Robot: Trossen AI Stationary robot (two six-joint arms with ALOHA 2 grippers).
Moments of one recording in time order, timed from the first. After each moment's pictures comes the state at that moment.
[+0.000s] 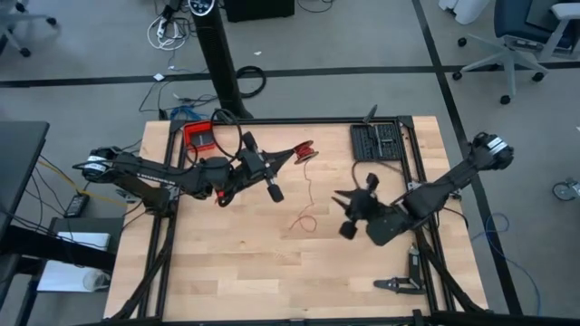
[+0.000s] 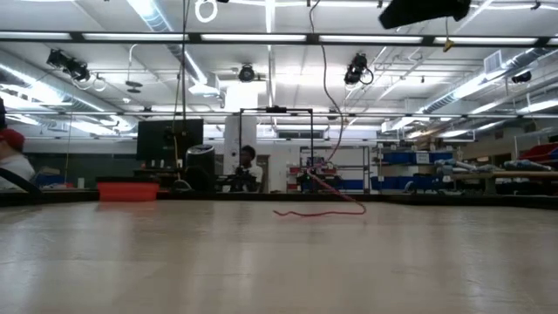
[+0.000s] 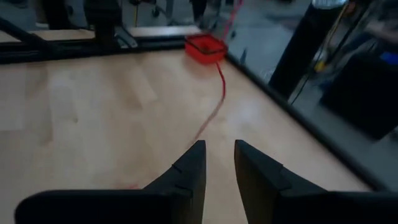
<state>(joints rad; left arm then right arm) -0.12 1.37 0.98 0.61 -0.58 0.25 0.57 1.27 0.97 -0.43 1.03 0.49</state>
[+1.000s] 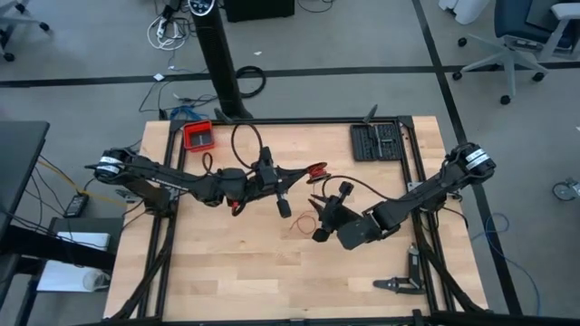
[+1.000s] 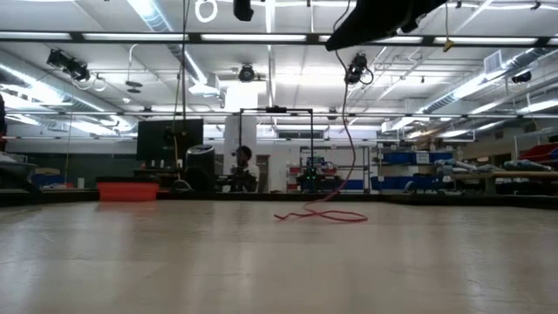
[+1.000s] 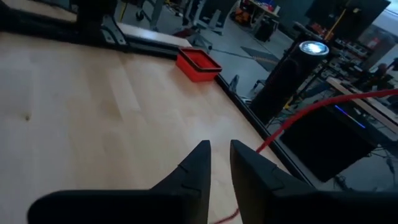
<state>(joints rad) -0.16 1.50 0.98 0.66 -0.48 0.12 0.48 1.54 0.97 0.00 1.09 0.08</state>
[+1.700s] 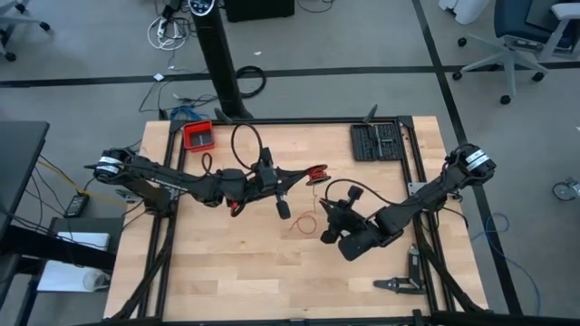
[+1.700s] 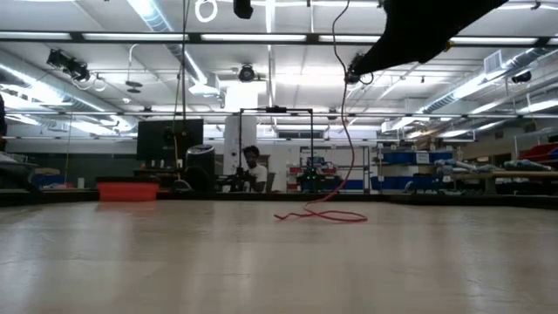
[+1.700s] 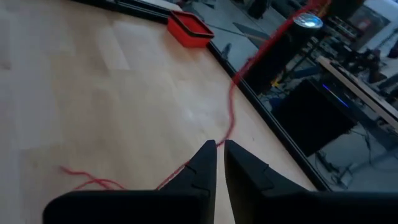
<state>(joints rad) -0.16 1.49 0.98 0.65 -0.47 0.13 0.53 1.55 0.97 -0.32 1.15 0.37</state>
